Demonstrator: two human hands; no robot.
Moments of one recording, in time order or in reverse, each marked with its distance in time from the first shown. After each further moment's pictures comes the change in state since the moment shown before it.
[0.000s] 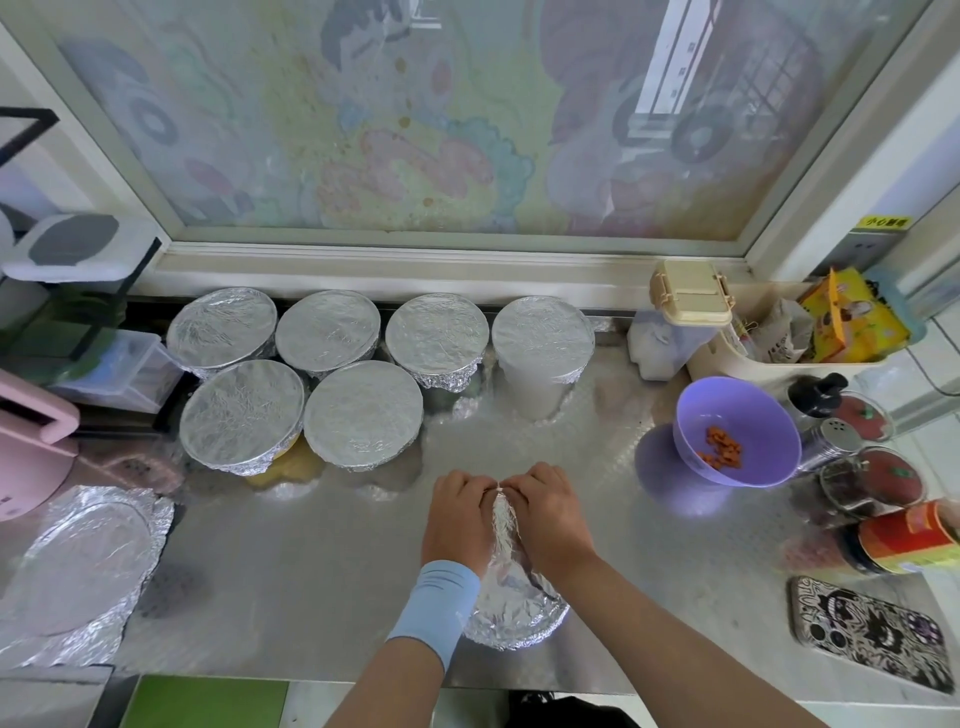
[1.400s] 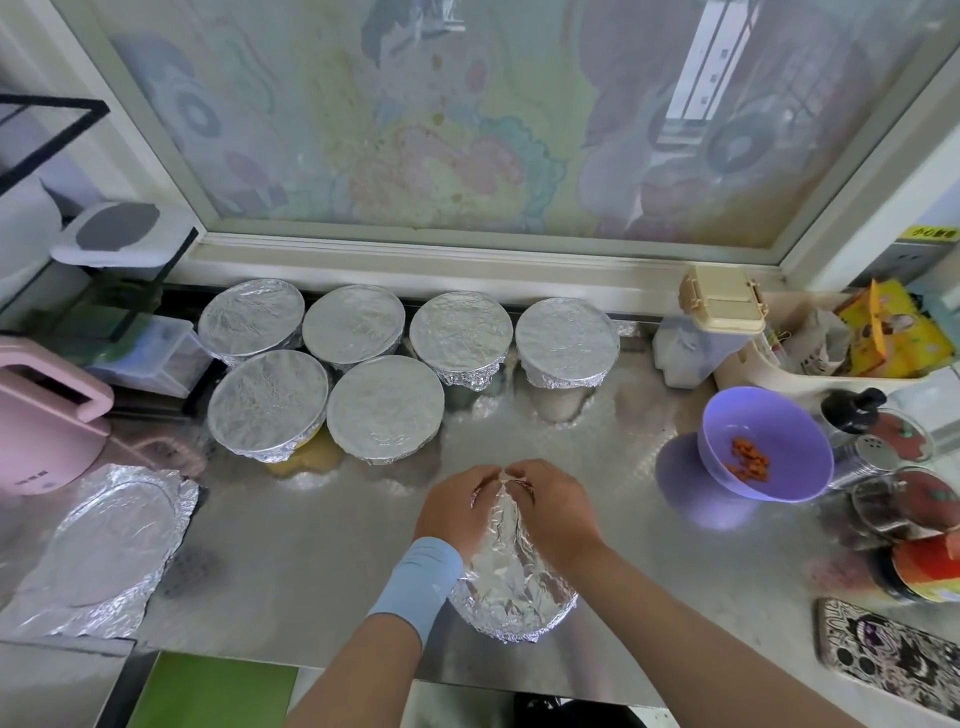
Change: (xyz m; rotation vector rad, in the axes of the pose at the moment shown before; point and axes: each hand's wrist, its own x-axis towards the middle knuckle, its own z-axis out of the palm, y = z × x) left_hand 0.016 -0.016 -0.028 -0.072 -0.159 -0.064; right_hand 0.020 -0.011 0.001 0.051 -0.204 0.078
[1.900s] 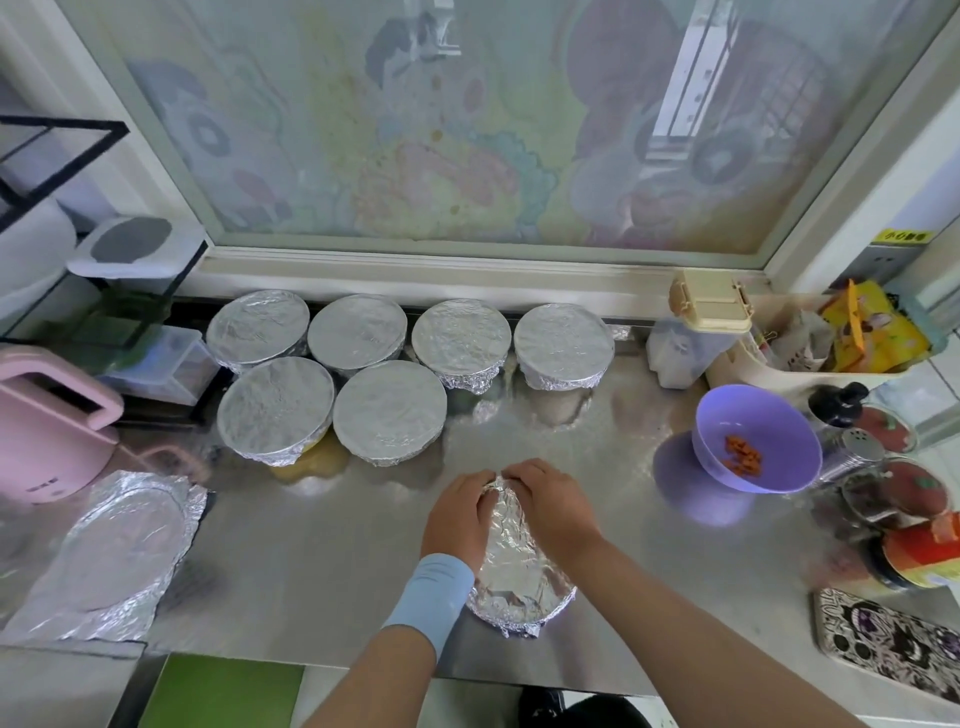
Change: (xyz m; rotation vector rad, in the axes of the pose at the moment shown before) left_hand -0.019 -0.010 0.012 0.039 0.130 0.065; right_hand -0.005 -0.005 0.001 -0.031 -0.017 -0.051
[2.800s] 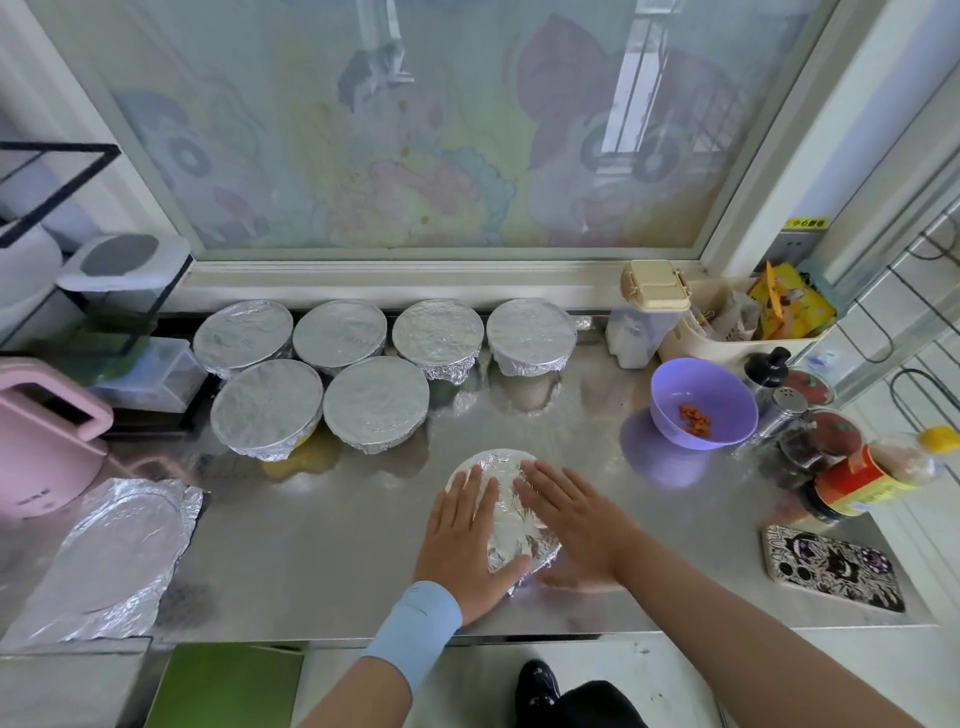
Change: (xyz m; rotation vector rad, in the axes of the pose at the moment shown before) left_hand -0.078 0.003 -0.011 0.474 -0.250 0.295; right_hand -0.091 0.029 -0.043 -0.628 -0.321 -0.367
